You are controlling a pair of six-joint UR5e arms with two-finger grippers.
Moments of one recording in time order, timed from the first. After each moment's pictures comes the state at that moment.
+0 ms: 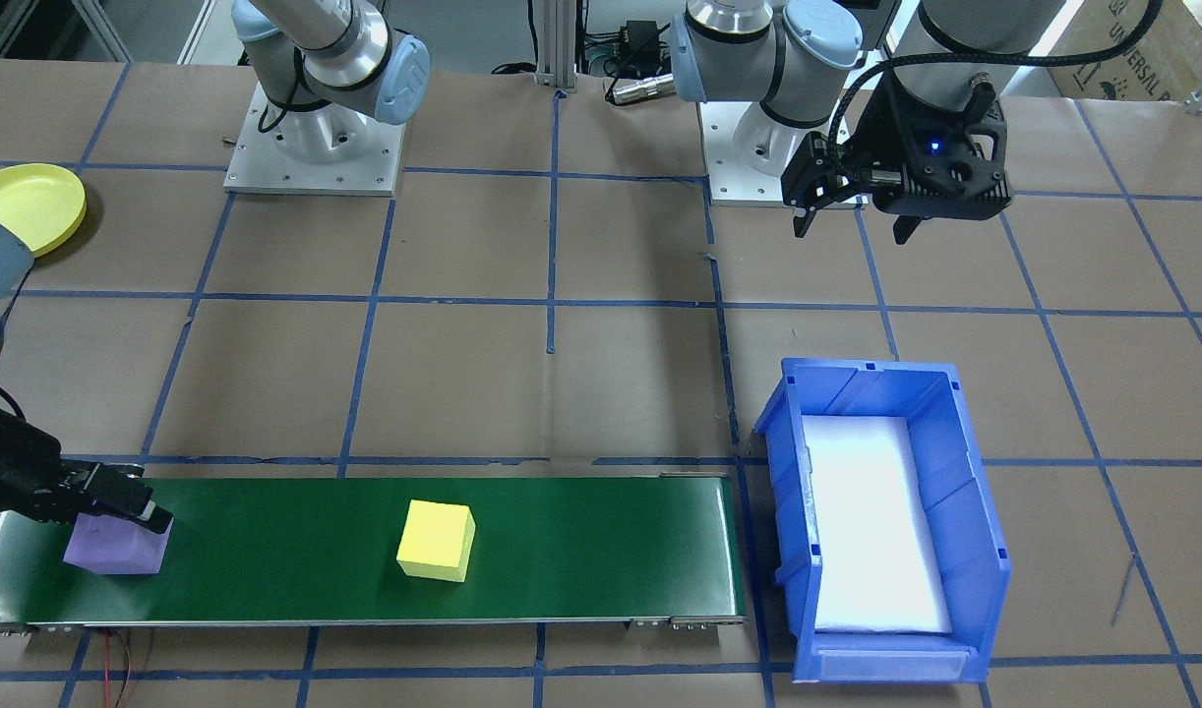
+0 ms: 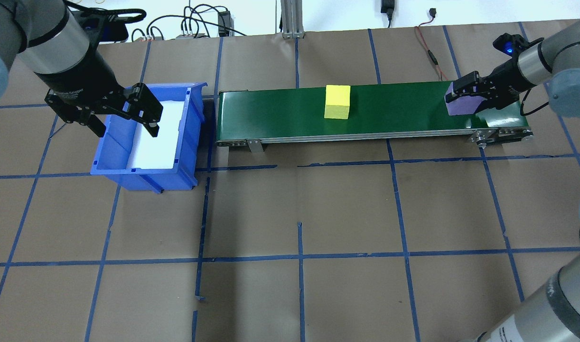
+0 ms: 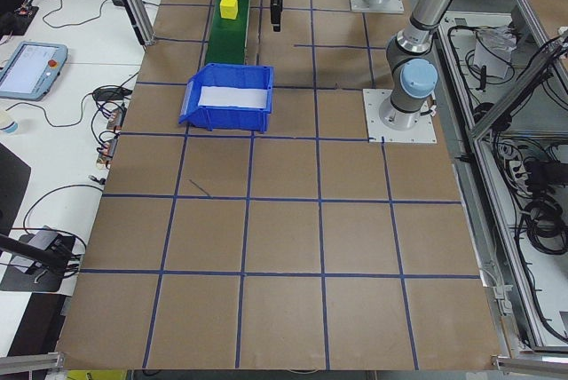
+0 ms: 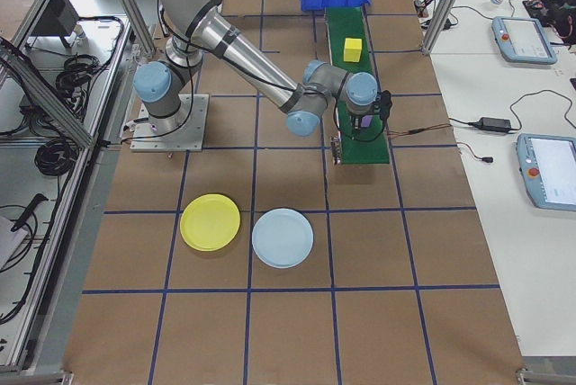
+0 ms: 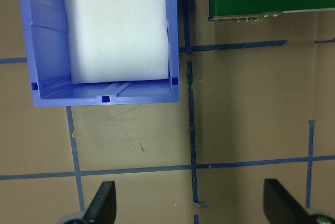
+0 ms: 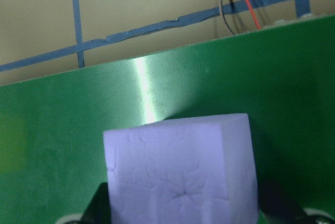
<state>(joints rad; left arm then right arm) -1.51 -1.52 -1.60 -1.64 1.57 0.11 1.12 -1.09 1.66 -2.11 -1.12 -0.34</state>
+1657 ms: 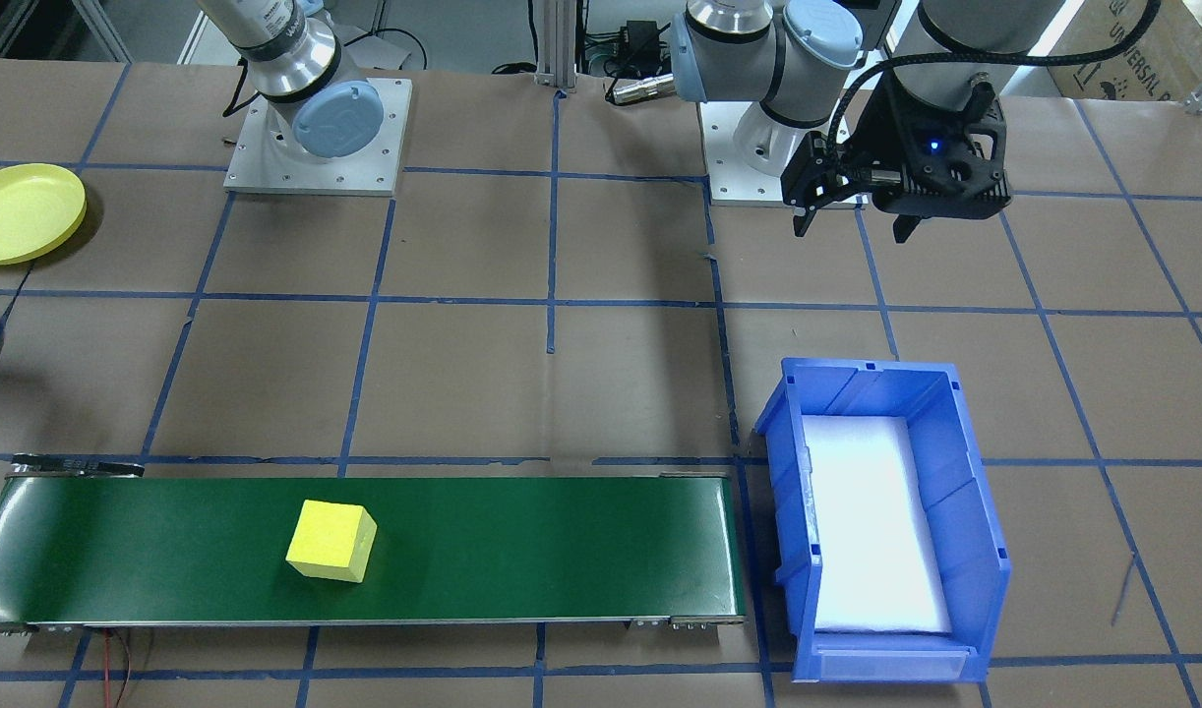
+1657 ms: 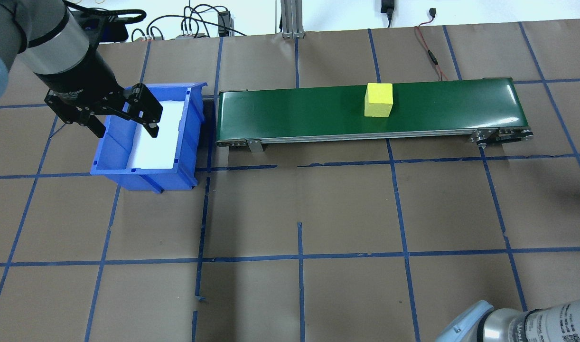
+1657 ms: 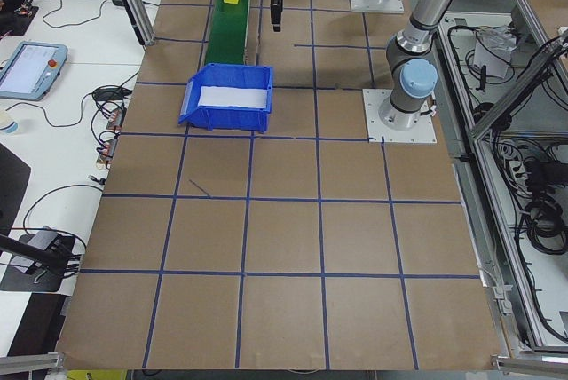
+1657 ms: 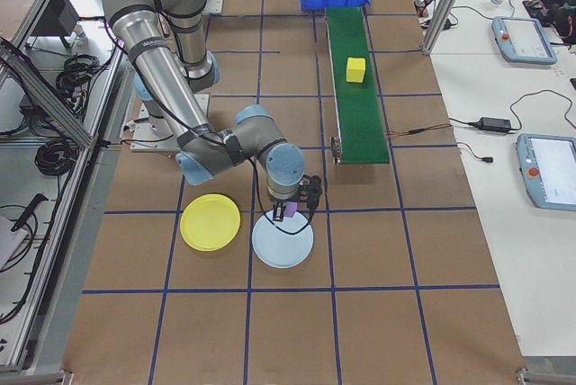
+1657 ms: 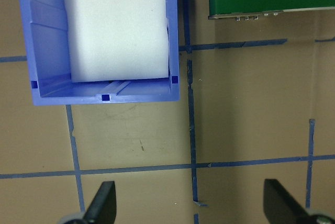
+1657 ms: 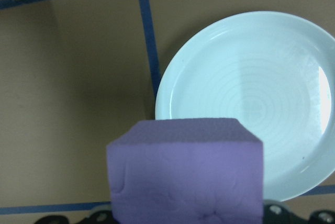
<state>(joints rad) -1.51 -1.52 -1.60 -1.64 1.57 0.11 0.54 -1.26 1.76 -1.95 -1.55 -0.90</state>
